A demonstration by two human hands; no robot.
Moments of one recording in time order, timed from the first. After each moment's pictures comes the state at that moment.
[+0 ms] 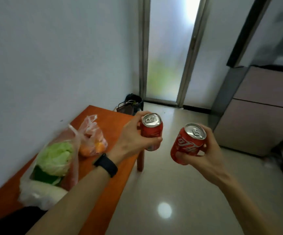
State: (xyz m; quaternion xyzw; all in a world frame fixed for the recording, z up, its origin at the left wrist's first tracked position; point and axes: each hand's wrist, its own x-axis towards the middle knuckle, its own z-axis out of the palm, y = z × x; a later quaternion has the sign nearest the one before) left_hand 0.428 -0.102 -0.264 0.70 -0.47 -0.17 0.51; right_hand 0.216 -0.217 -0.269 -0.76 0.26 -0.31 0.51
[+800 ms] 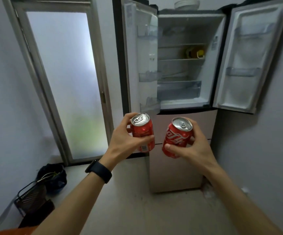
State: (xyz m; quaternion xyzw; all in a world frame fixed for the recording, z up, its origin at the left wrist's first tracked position) left_hand 0.242 -0.637 -0.168 0.51 -0.63 -0.16 0.56; right_hand 0.011 -0.672 -0.182 -0.71 0.33 -0.50 0.38
